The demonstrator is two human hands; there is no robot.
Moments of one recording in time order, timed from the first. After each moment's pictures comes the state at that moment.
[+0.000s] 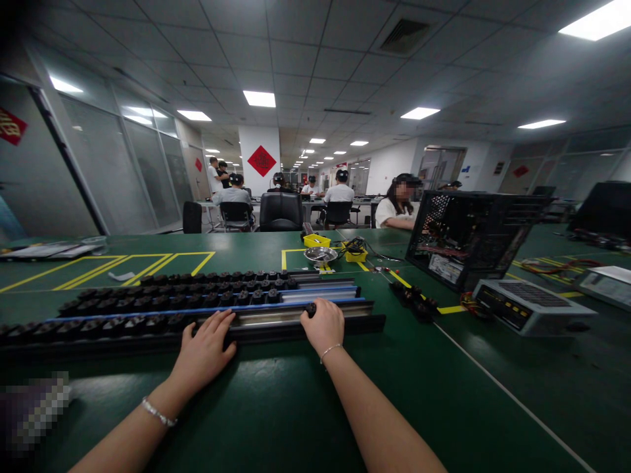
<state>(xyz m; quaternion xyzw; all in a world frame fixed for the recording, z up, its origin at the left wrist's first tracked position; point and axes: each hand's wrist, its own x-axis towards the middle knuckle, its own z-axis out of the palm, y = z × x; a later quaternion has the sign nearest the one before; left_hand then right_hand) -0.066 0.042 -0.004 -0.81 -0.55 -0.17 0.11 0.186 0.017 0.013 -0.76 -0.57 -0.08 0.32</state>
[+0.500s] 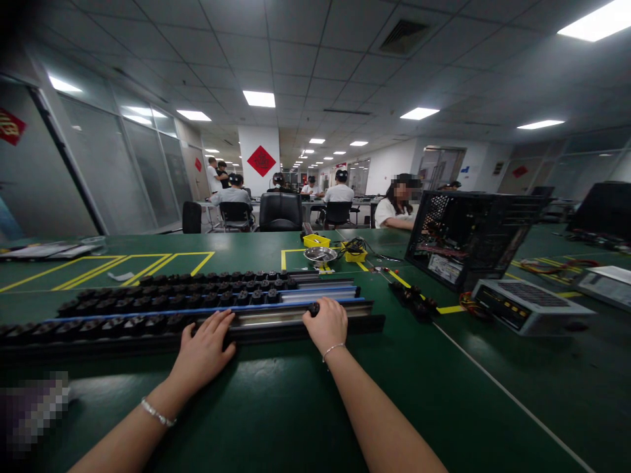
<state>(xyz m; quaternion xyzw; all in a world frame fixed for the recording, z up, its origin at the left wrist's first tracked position) -0.067 0.044 -0.008 -0.81 -0.54 -0.18 0.12 0.192 0.020 0.007 -0.76 -0.55 -0.09 0.34</state>
